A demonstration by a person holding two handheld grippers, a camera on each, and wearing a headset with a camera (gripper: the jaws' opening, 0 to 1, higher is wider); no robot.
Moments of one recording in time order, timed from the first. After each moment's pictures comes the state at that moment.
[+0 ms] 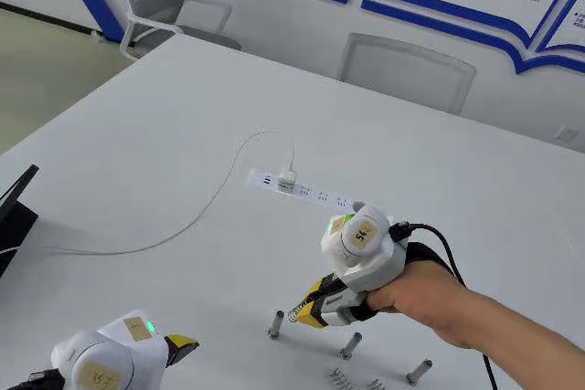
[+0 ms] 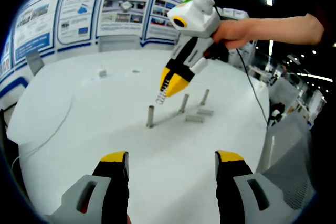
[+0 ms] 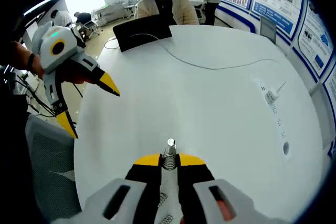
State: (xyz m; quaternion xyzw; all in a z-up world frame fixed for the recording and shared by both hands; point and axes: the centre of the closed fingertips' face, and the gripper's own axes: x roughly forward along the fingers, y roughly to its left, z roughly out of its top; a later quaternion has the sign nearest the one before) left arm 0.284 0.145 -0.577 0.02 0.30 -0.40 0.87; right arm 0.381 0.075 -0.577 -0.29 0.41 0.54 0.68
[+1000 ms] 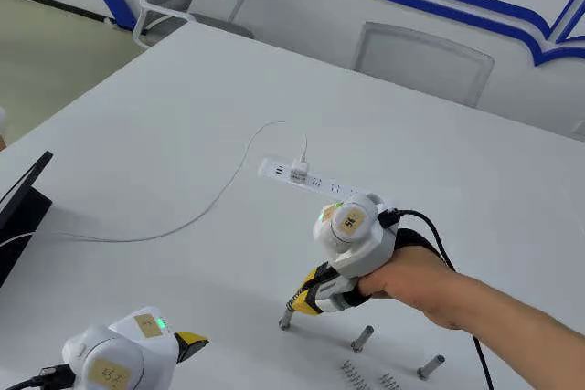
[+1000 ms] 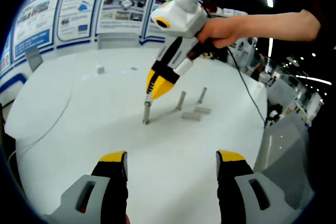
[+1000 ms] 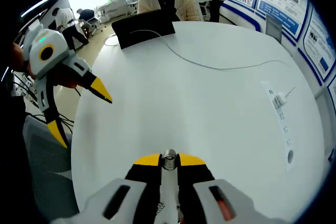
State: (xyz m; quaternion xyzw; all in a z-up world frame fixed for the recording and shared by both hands) left arm 0.276 0.143 -0.581 0.01 0.31 -0.40 0.86; right arm 0.386 0.094 -0.590 -0.30 0.41 0.55 0.66
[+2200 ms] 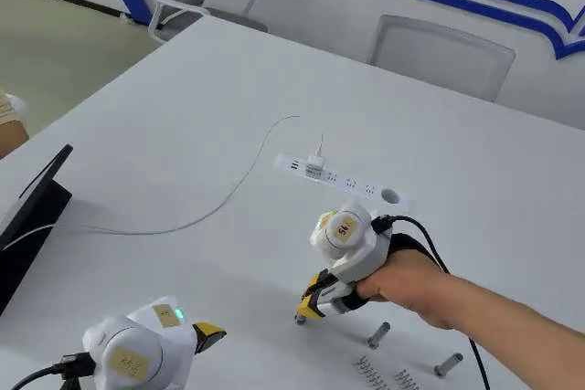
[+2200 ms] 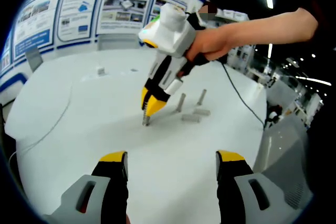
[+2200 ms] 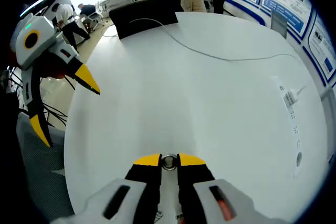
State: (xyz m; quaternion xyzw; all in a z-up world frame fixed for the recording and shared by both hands) left arm 0.277 0.144 -0.576 0.01 0.31 -0.40 0.86; right arm 0.387 0.102 -0.627 -0.31 0.43 0.55 0.65
